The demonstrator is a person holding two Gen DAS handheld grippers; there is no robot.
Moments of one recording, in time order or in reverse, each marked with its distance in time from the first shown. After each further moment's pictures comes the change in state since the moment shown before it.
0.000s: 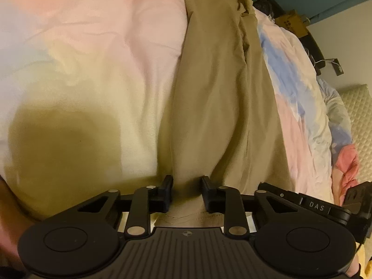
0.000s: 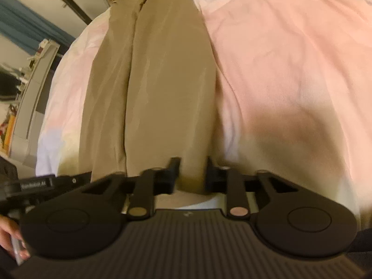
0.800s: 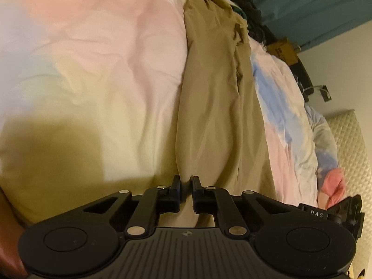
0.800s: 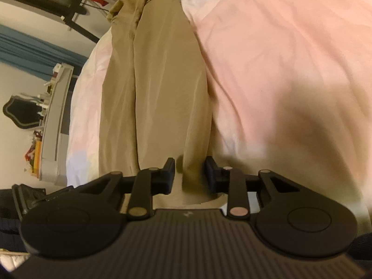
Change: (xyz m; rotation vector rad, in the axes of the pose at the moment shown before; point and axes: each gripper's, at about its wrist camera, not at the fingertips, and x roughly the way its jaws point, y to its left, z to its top) left arm -0.003 0.007 0.005 -0.056 -0.124 -0.080; right arm 0.002 -0.031 0.016 0.169 0.020 0.158
